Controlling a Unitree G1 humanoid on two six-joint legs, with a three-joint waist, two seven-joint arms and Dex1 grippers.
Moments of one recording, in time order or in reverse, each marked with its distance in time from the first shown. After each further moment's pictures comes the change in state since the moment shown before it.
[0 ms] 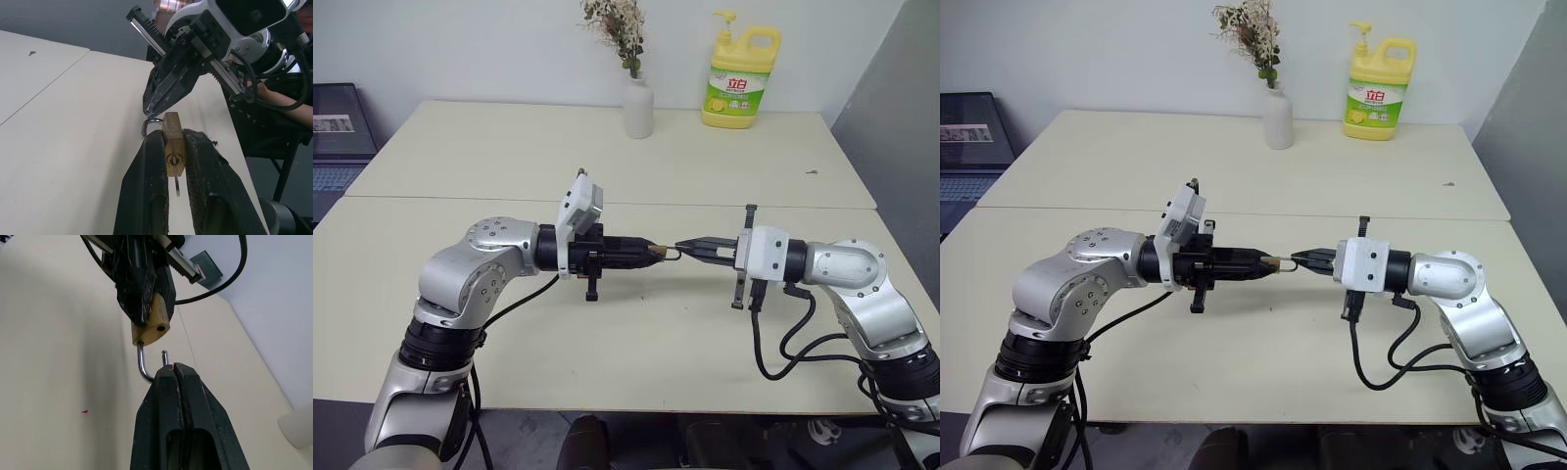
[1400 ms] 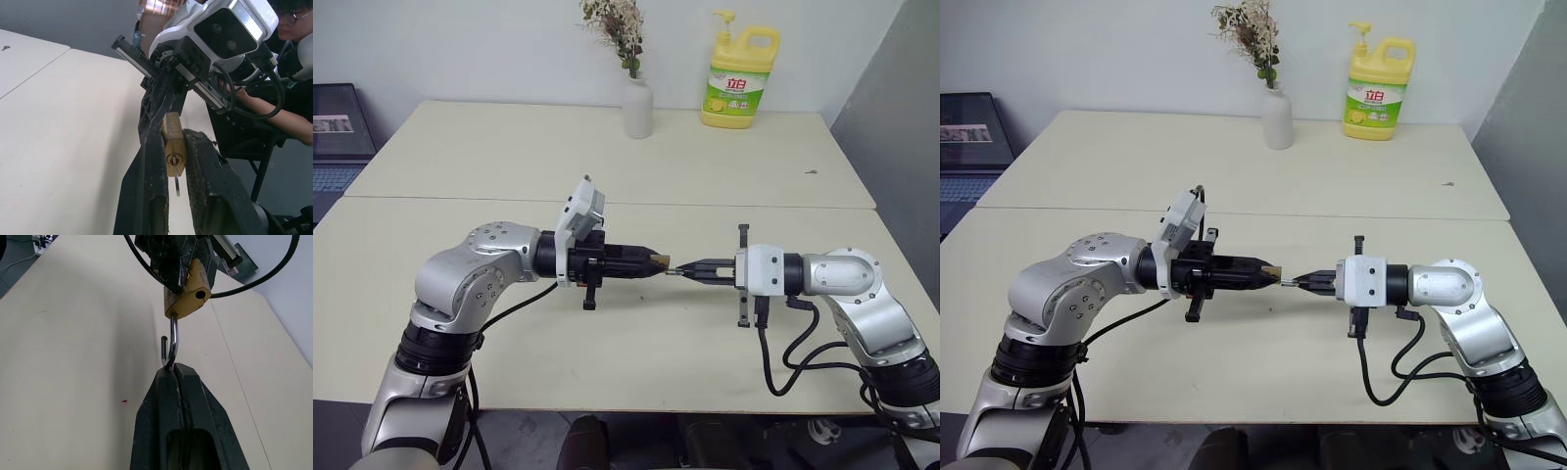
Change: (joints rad) left arm 0.015 0.008 0.005 -0.038 -0.063 0.064 -0.008; right arm 0.041 0.002 0.008 -0.002 0.012 0.018 0.100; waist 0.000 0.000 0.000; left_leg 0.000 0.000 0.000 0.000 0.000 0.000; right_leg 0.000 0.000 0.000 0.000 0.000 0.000
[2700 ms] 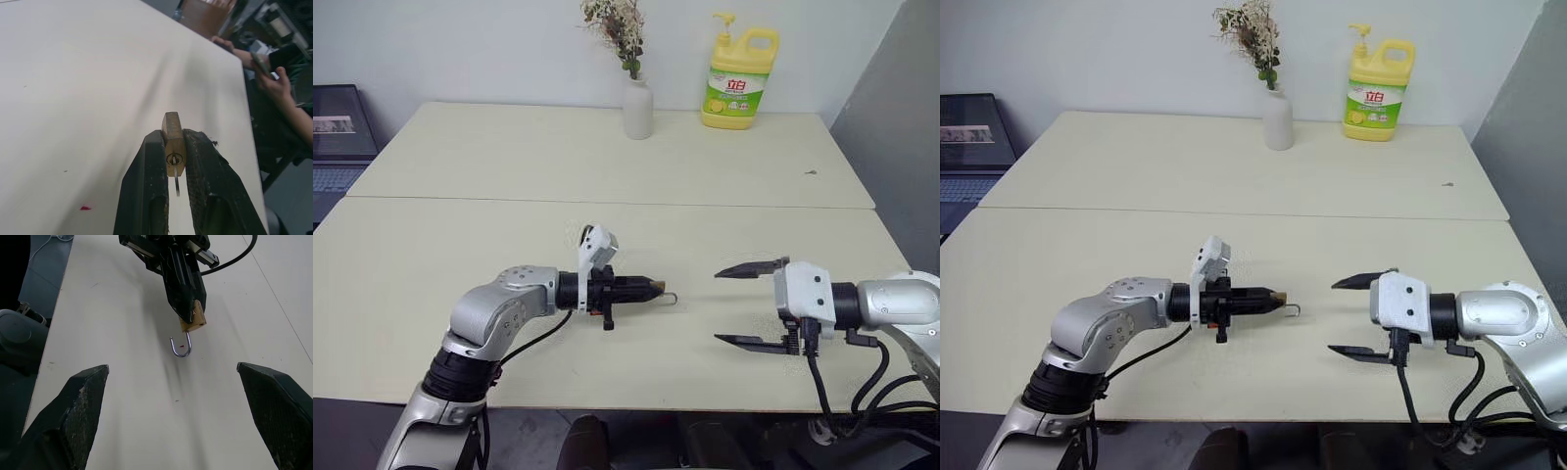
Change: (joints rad) left arm 0.155 -0.092 -0.085 0.072 0.109 0.020 0.200; right arm 0.243 -0.259 -0.192 -0.328 0.198 0.396 -0.003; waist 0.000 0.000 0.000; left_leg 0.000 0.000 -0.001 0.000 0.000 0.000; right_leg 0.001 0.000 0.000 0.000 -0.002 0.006
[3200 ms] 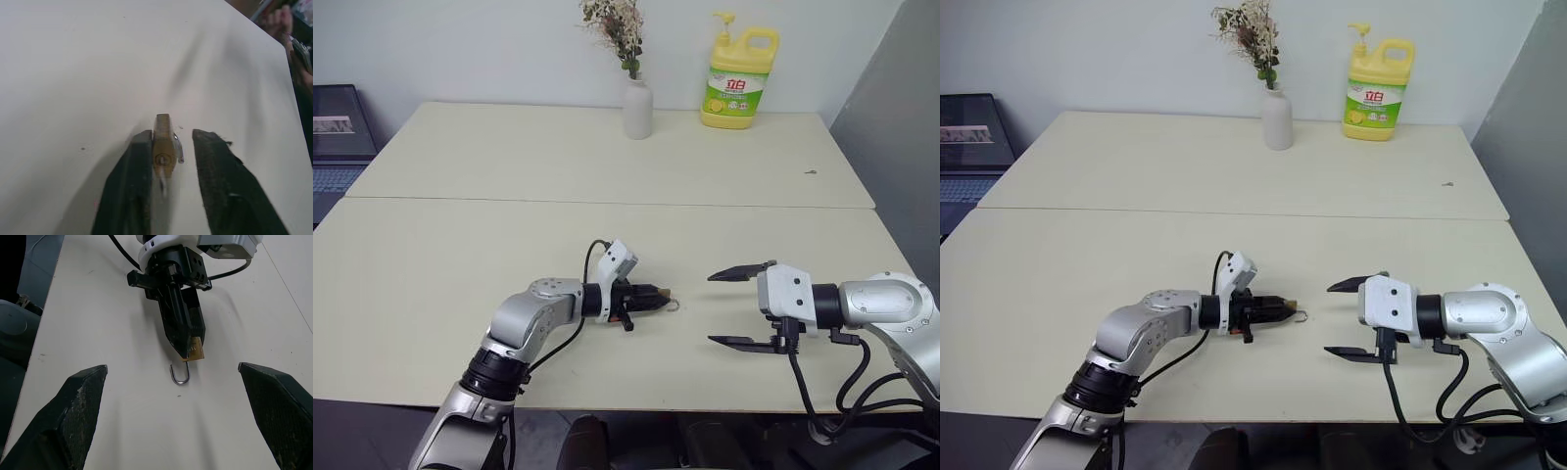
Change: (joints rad) left arm -0.009 -0.125 -0.078 0.159 0.134 -0.042 0.082; right arm -0.037 0.020 0.091 0.049 -0.072 -0.021 -0.013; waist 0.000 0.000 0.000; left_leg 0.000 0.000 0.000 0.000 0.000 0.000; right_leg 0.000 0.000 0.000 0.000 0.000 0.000
